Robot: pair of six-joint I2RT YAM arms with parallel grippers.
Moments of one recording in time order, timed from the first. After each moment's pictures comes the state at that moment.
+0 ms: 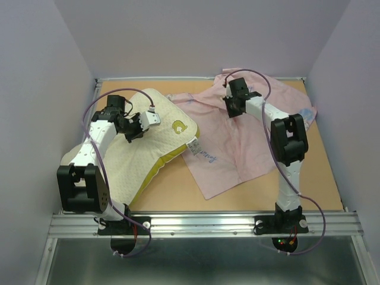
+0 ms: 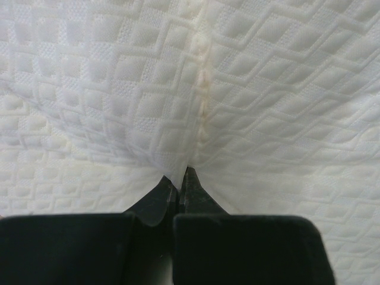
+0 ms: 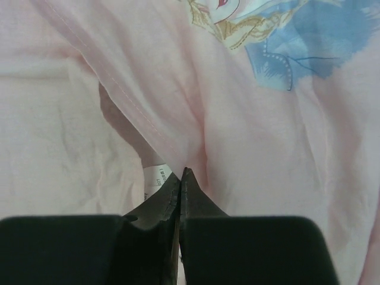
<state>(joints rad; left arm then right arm) -0.04 1.46 1.17 -0.82 0.49 1.13 0.32 2.16 1.72 -0.49 0.10 -0.02</state>
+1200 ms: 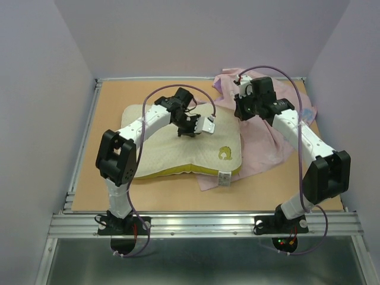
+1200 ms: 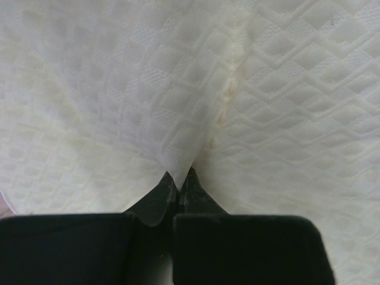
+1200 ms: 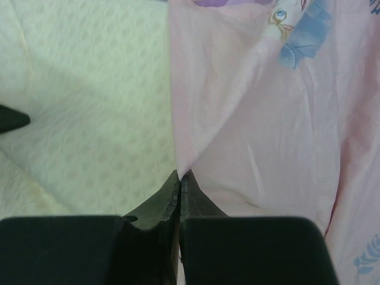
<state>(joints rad) -0.58 1.86 1.55 -0.86 0.51 1.19 0.32 1.58 1.41 -0.54 -0.21 -0.09</state>
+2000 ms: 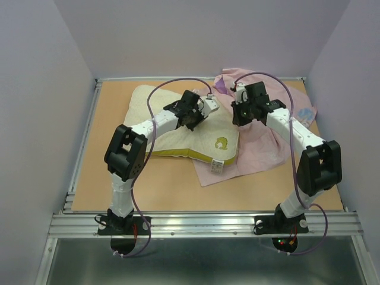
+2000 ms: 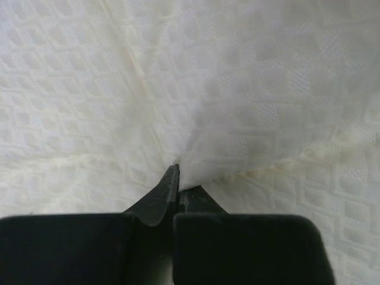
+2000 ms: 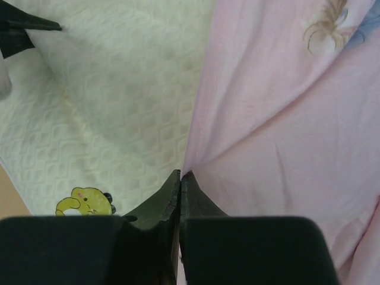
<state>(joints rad) -0.59 1.97 1.52 -0.37 0.13 0.48 0.32 1.64 1.37 -0.55 -0.22 -0.08</state>
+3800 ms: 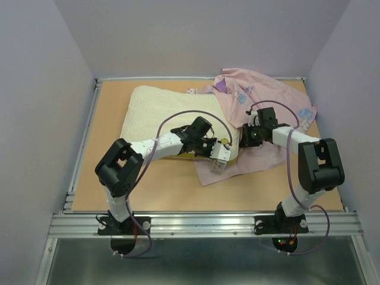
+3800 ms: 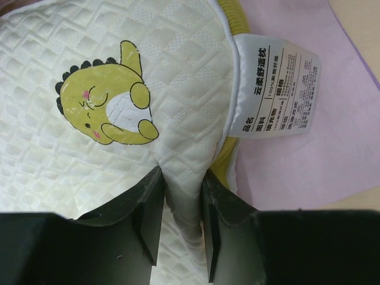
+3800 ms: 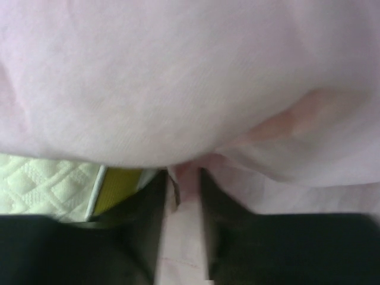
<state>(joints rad) -0.82 1.78 1.19 -0.32 0.36 1.06 0.16 1.66 0.95 -0.28 -0.33 0.08</state>
